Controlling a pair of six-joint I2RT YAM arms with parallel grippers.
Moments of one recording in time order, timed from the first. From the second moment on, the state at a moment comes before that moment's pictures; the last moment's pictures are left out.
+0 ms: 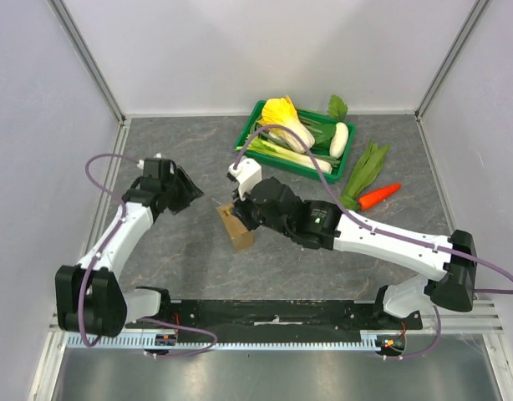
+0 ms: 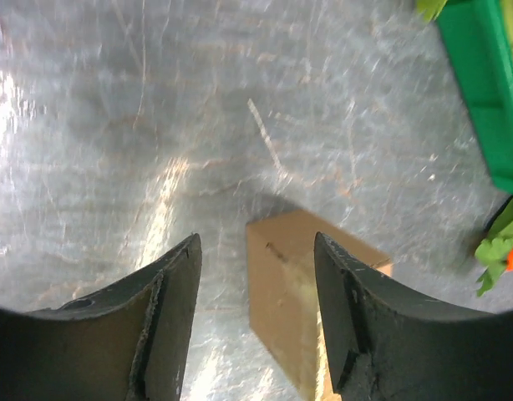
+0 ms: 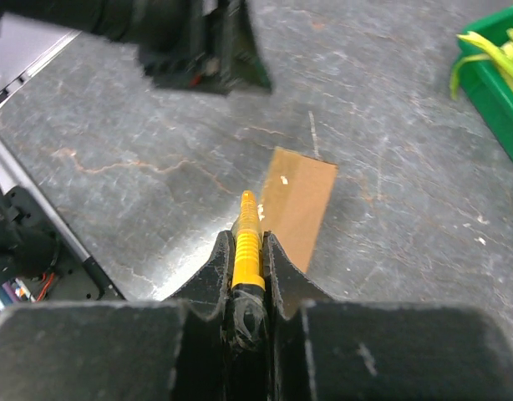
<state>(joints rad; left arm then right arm) -0.14 1.20 0.81 -0.46 0.08 -0.74 1.14 1.44 1.33 -0.34 0.28 0.25</state>
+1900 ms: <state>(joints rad) -0.12 1.50 0.78 -0.27 0.82 -0.69 1.18 1.53 1.10 -0.38 0.59 0.43</state>
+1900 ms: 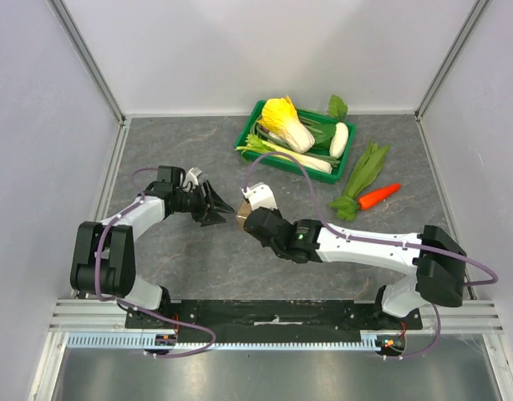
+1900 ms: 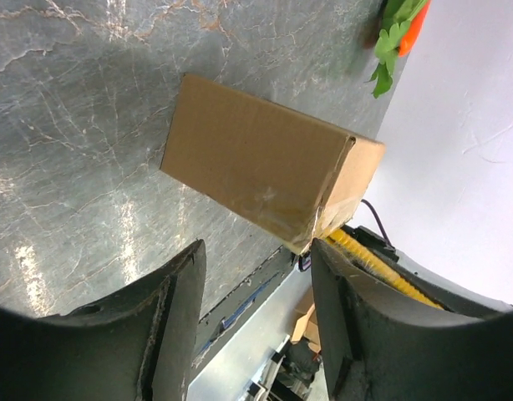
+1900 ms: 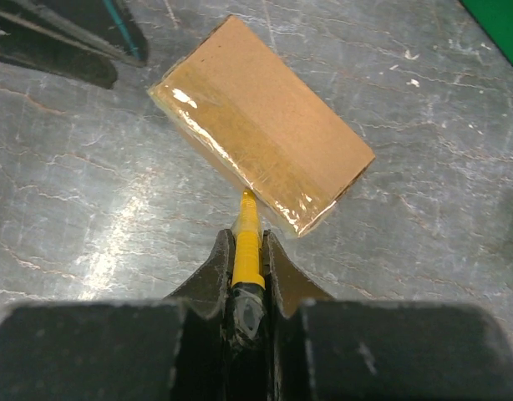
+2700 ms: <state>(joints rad) -0.35 1.47 1.07 -0.28 0.70 -0.49 1.03 1.27 0.95 -0.42 0.66 0.52</state>
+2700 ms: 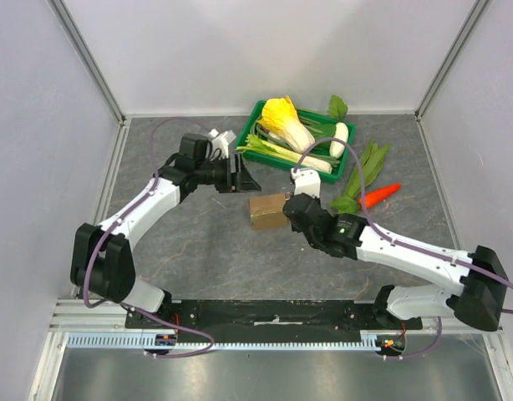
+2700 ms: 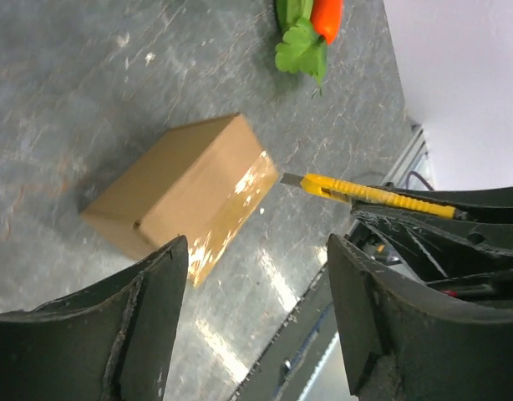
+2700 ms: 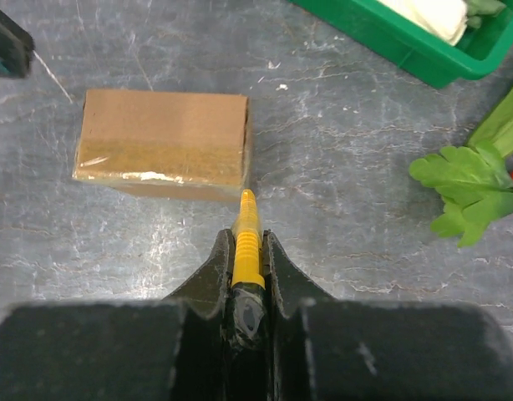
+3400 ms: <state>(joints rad) -0.56 1.72 1.30 -0.45 0.49 0.13 0.86 1.10 0.93 -0.44 0.57 0.55</state>
